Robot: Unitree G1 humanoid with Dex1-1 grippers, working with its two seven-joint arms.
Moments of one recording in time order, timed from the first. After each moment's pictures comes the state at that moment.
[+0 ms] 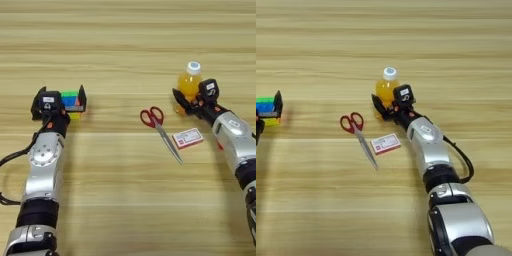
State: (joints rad) left arm -0.21 0.14 0.17 0.33 -0.09 -0.21 -0.06; right arm -0.55 -0.14 -0.03 0.79 0.14 -0.25 0.47
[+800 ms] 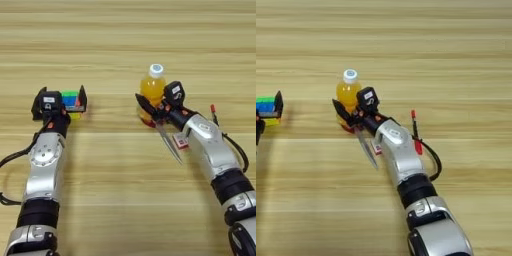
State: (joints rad) left arm -0.21 0.13 0.17 0.33 -0.09 -0.21 -0.06; right arm -0.45 0.02 0.13 0.51 0.14 -0.12 0.49
